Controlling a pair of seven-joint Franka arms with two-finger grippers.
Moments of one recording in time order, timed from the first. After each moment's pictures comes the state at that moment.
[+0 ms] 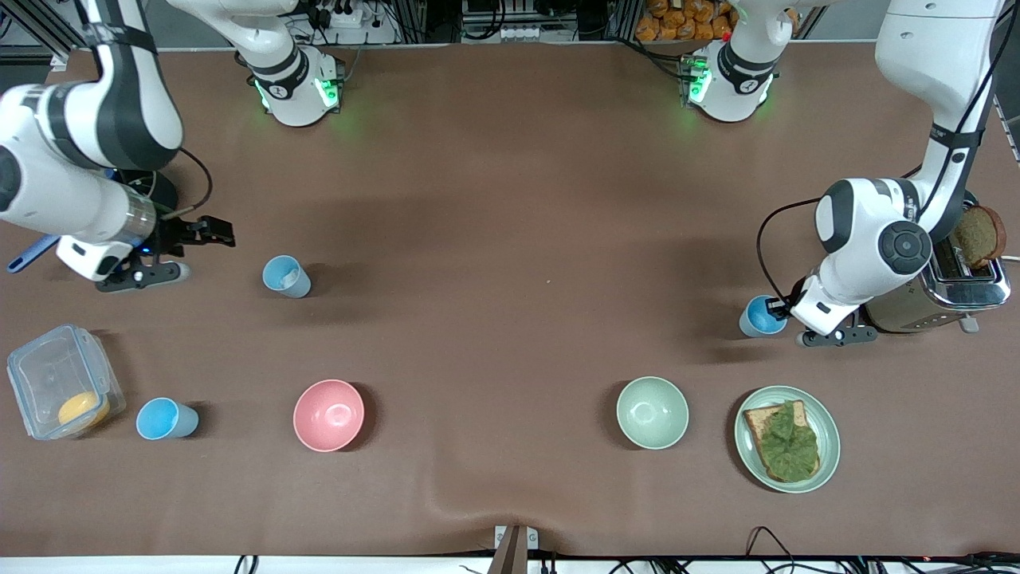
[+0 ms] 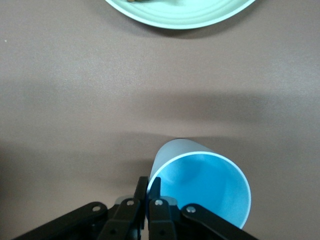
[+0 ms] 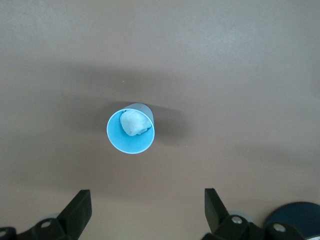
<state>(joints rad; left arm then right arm) 0.04 0.37 -0.06 -2.10 0.05 2.46 -0.12 -0.05 0.03 0.05 -2.07 0.03 1.91 -0.19</state>
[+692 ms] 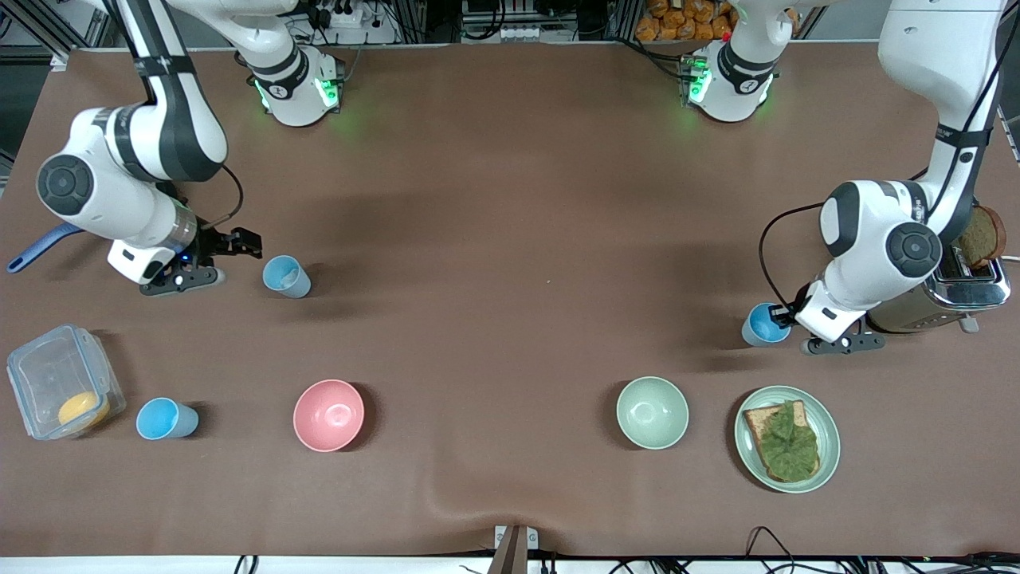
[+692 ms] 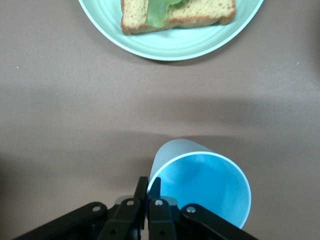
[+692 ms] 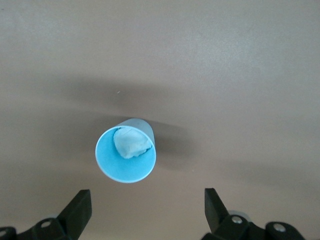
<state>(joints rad) 0.04 0.37 -0.07 -2.02 0.05 2.40 -0.14 -0.04 0.07 0.05 -2.23 0.03 2.17 -0.19</state>
